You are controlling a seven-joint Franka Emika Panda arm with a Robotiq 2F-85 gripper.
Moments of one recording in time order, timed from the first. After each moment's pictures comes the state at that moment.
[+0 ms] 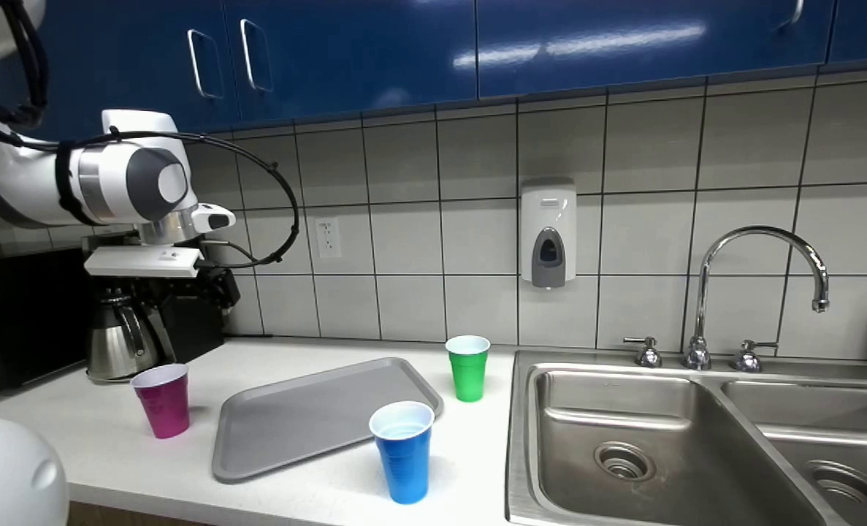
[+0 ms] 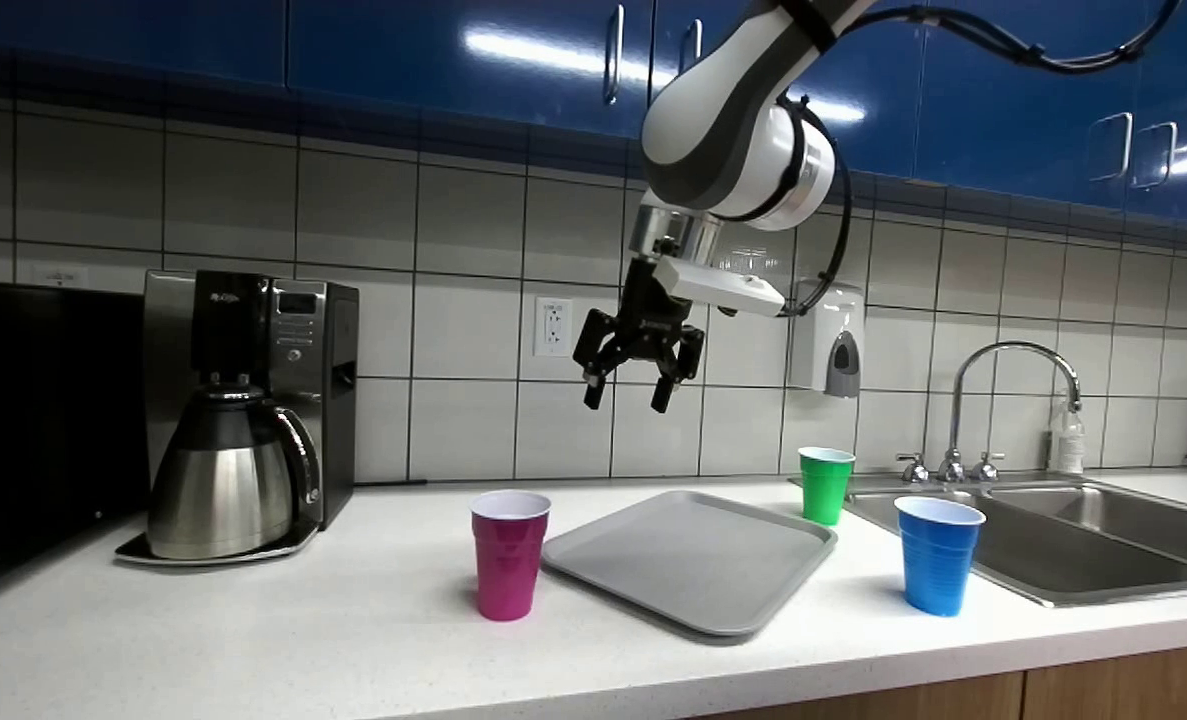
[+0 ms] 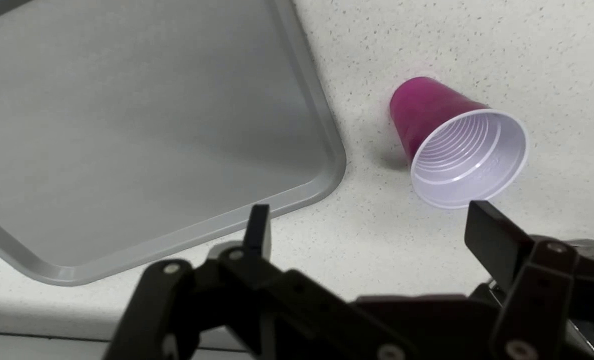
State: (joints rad) arm 0.24 -0.11 0.23 -2.37 0.08 2.55 0.07
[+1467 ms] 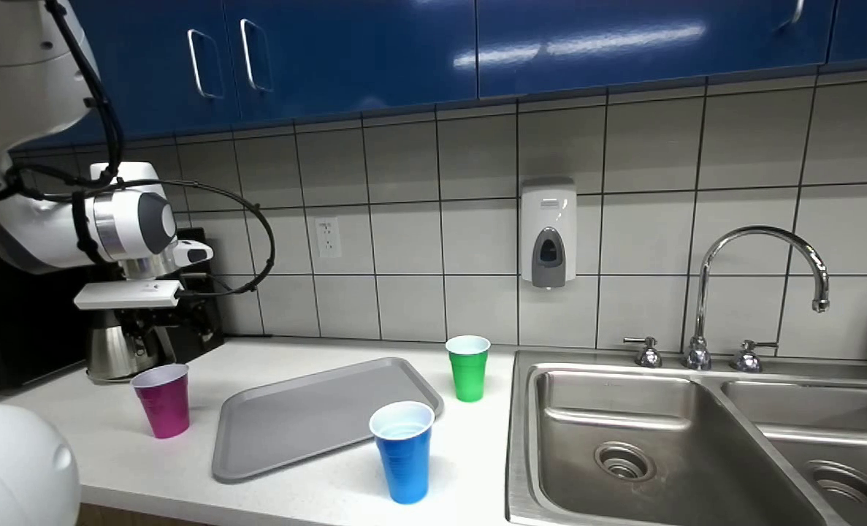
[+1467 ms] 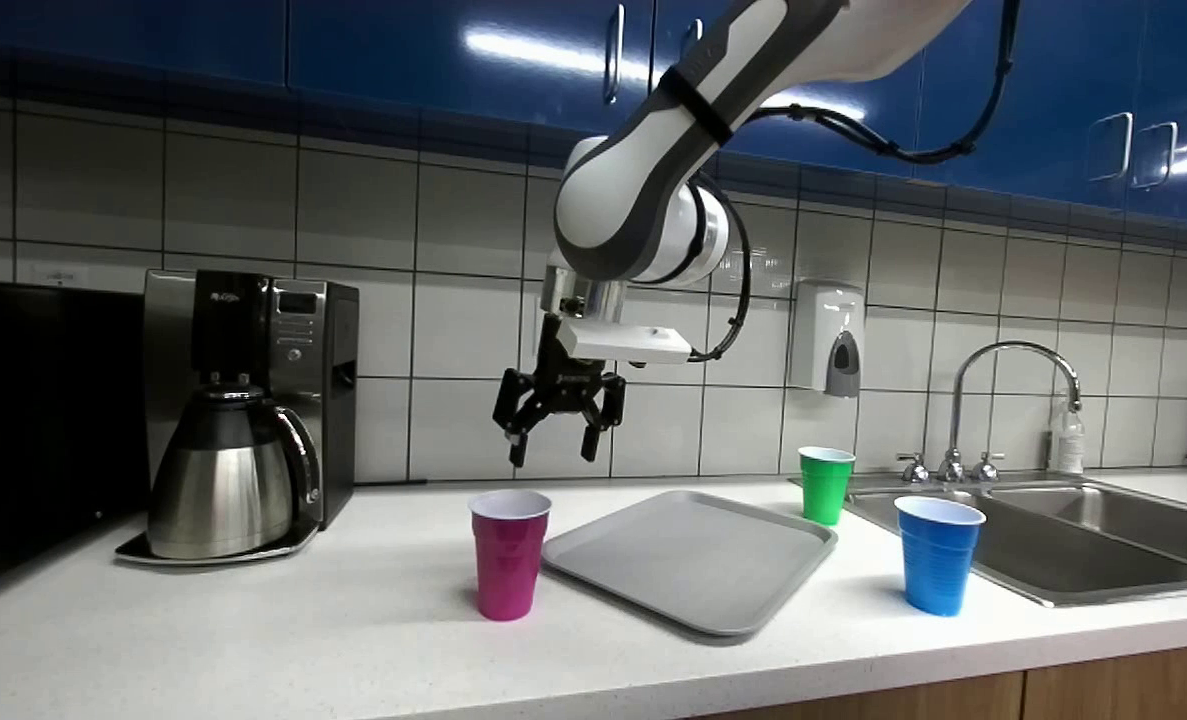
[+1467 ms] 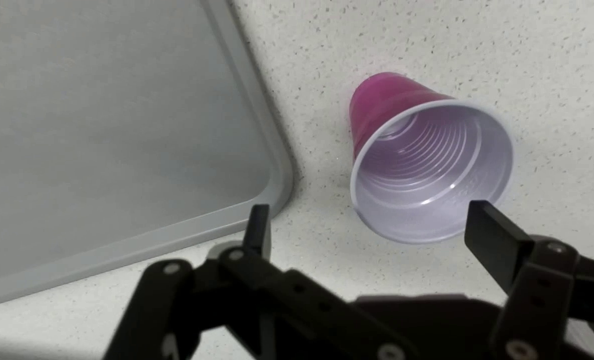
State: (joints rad) arm 0.33 0.19 0.25 -2.16 -0.12 2.55 0.27
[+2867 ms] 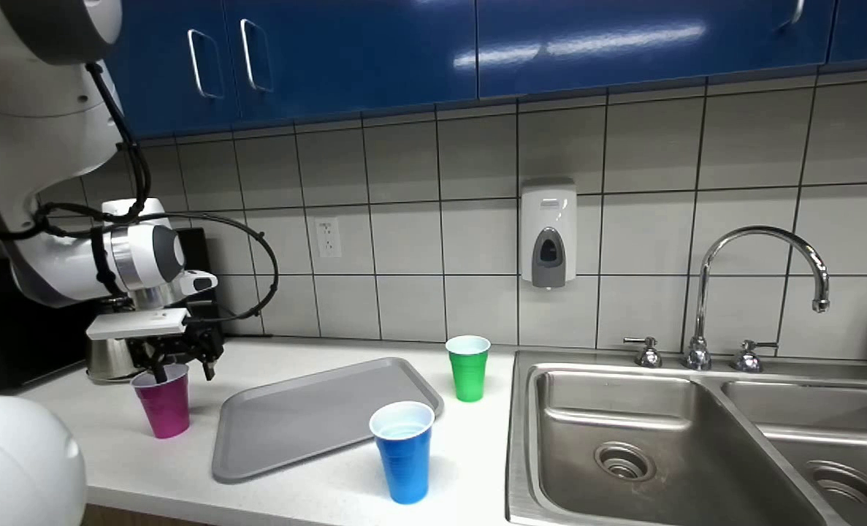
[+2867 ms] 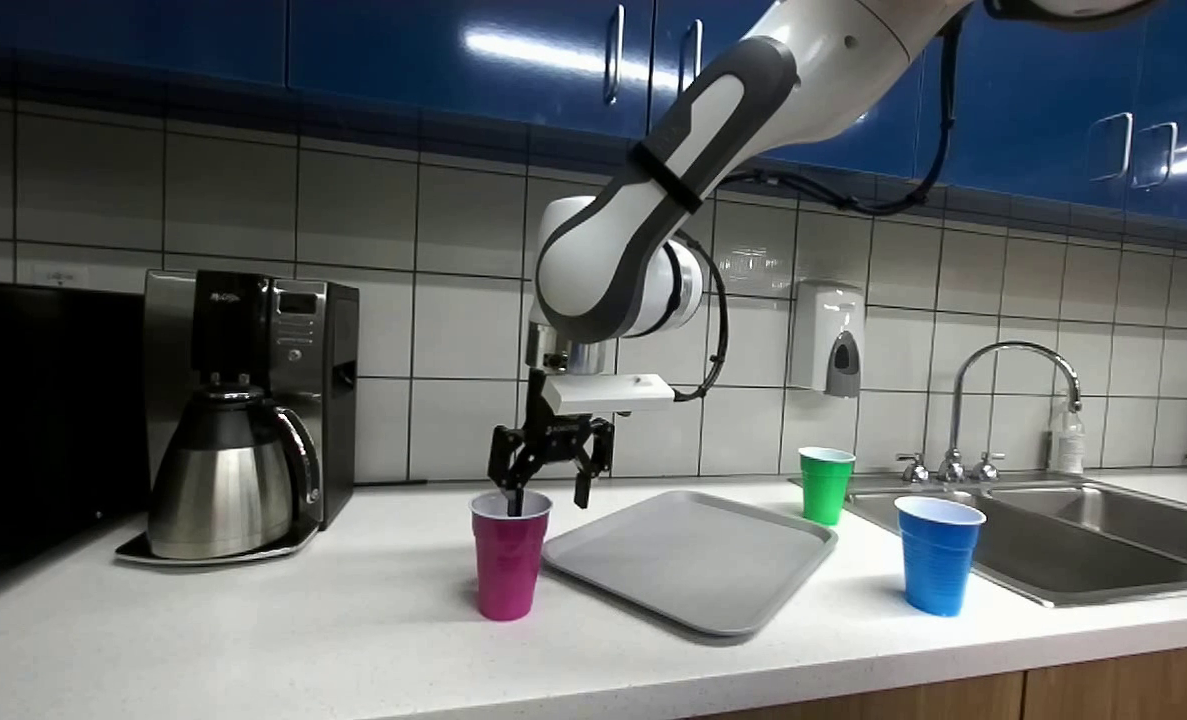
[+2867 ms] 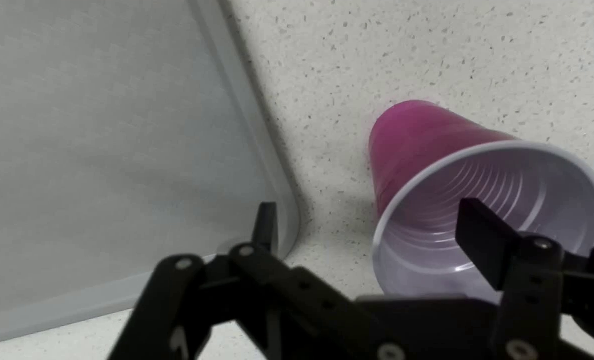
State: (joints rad) arm 0.38 0.33 0.19 -2.09 -0.20 2.55 0.32
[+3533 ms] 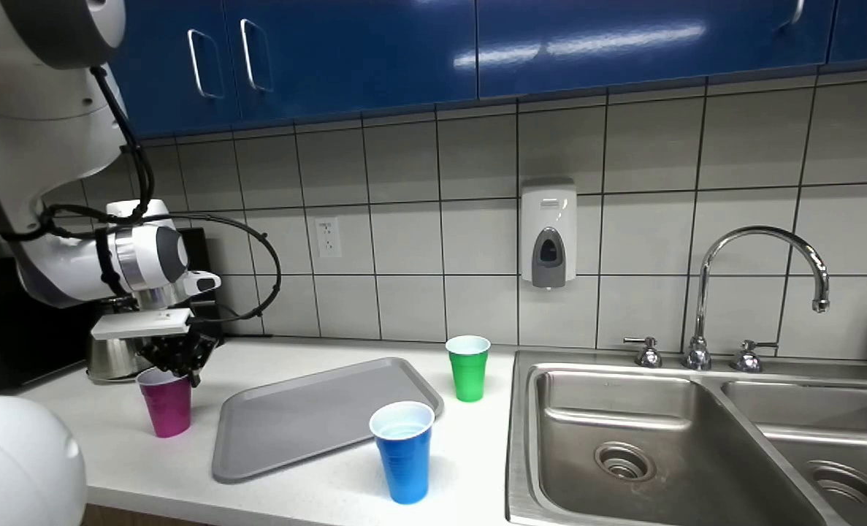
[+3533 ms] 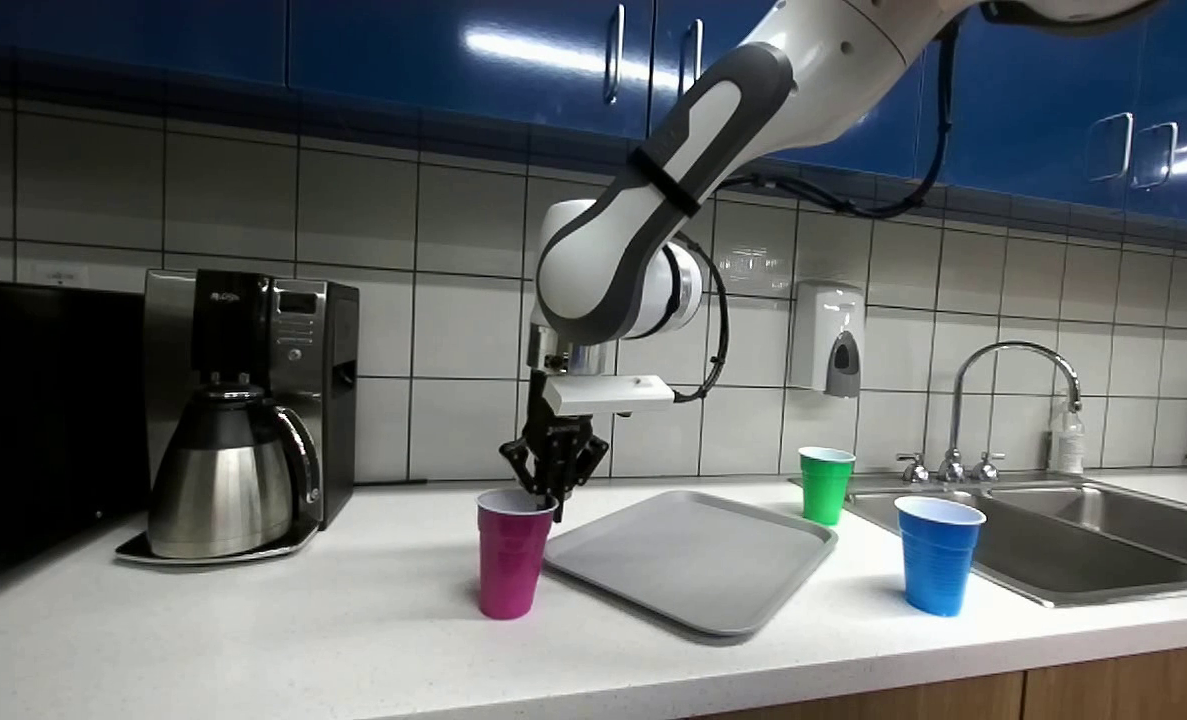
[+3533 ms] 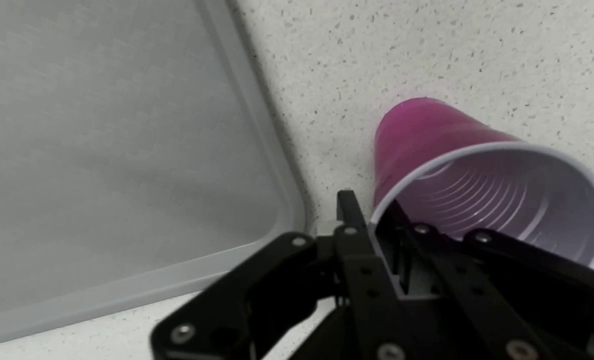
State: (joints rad) arm 0.38 0.34 0.18 -2.08 -0.20 2.55 0.32
